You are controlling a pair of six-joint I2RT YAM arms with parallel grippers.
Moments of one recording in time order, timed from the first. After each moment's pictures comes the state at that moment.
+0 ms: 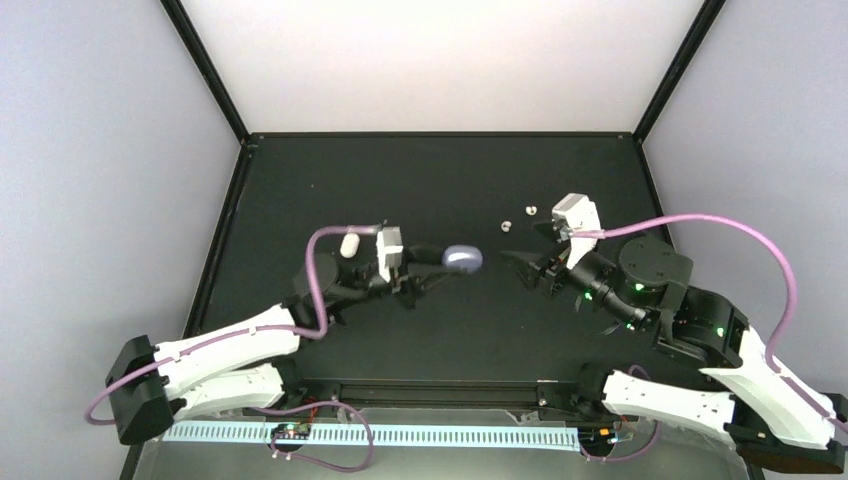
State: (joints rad) left arm -1.02 0.98 0.62 0.75 0.37 -0.24; right arm 1.08 0.77 1.31 -0.73 0.27 0.10
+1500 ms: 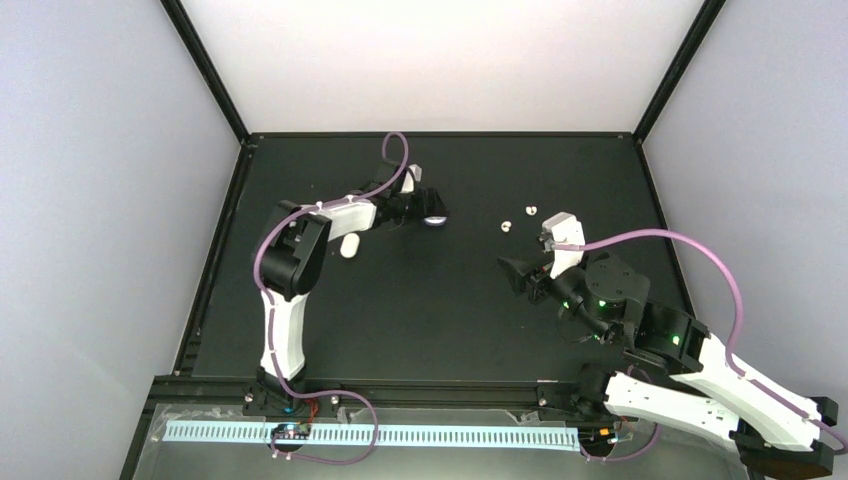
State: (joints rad) left arm -0.43 2.12 1.37 -0.03 0.36 -0.62; right arm 1.08 0.63 0.95 -0.55 0.48 0.16
